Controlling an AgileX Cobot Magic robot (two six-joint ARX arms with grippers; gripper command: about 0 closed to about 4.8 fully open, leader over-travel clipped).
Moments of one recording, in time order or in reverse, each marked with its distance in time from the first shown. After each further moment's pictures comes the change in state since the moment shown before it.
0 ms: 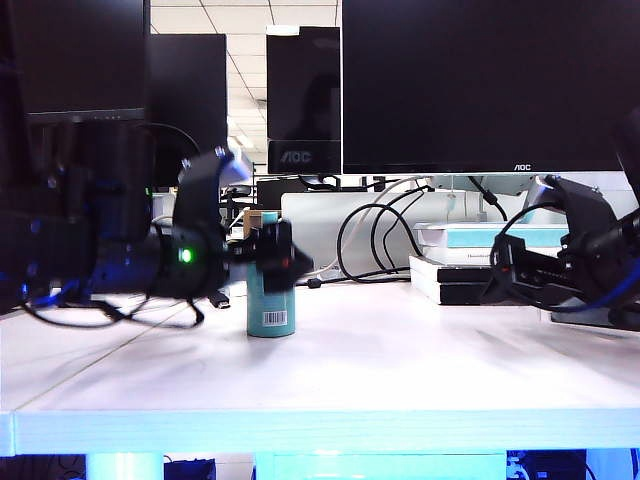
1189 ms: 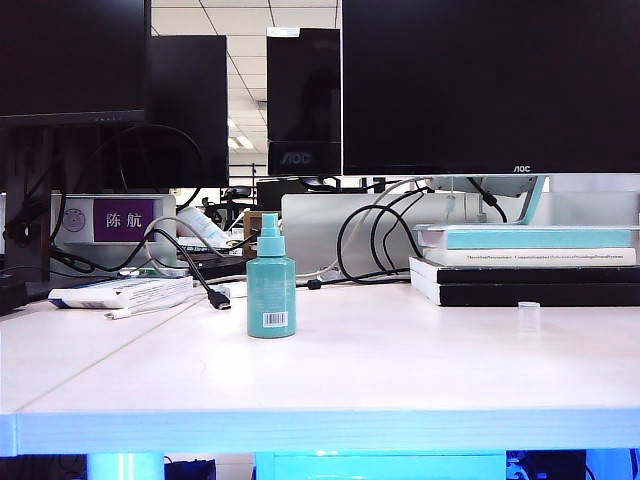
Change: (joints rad) left arm 0.042 -1.701 -0.002 -1.441 -0.698 0.335; right arm -0.016 -1.301 -0.018 -0.731 0.179 -0.052
